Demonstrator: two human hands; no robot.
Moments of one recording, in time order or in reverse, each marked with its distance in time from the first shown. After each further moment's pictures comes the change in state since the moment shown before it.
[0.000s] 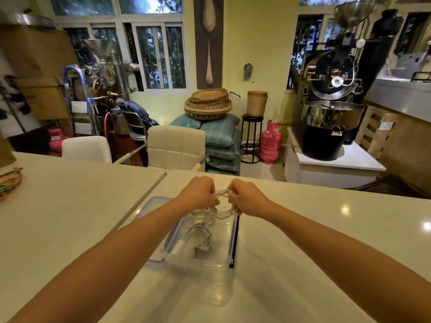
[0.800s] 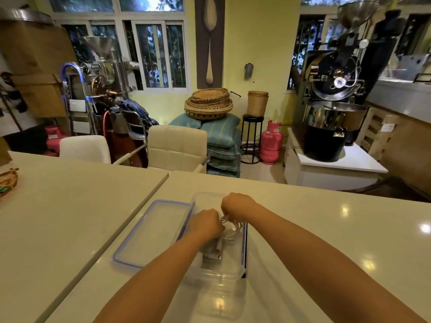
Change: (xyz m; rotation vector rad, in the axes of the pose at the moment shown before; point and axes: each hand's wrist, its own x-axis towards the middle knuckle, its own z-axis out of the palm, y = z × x) left_hand 0.023 -0.037 0.080 0.130 -0.090 -0.172; right_hand 0.055 0.004 0.042 -0.837 -0.283 -0.088
